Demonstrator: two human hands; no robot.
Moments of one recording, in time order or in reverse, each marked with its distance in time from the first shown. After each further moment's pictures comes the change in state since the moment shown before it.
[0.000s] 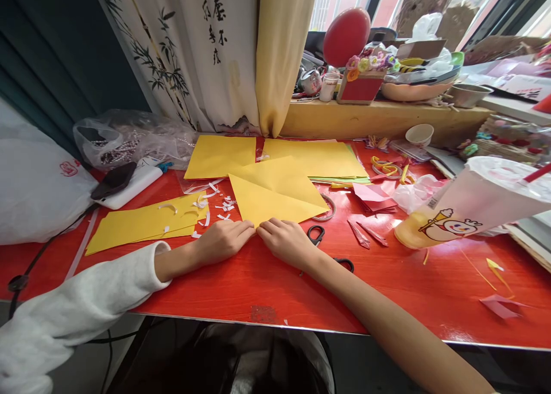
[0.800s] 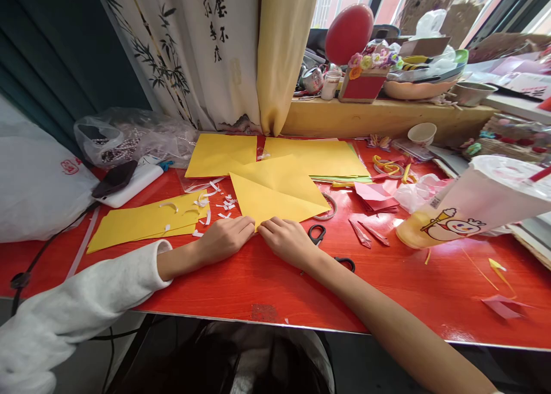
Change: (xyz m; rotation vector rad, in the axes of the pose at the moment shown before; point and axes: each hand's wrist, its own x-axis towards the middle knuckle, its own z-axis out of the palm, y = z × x) left_hand 0.001 0.001 -0.001 -0.020 -0.021 -0.068; right_hand 0.000 -0.001 0.001 0.021 0.007 0.023
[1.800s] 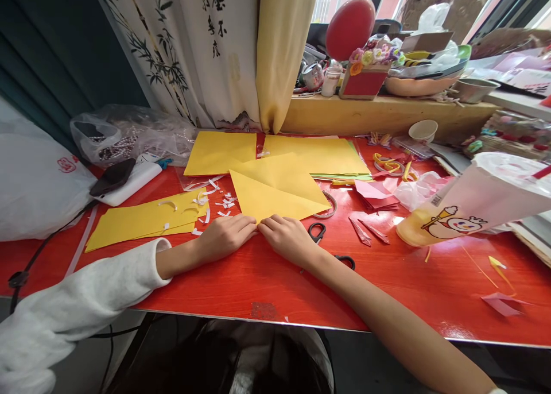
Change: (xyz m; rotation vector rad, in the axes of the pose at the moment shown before) left_hand -0.001 0.000 0.004 -0.028 0.072 0.012; right_hand 0.002 0.000 -0.002 -0.026 0.010 0.003
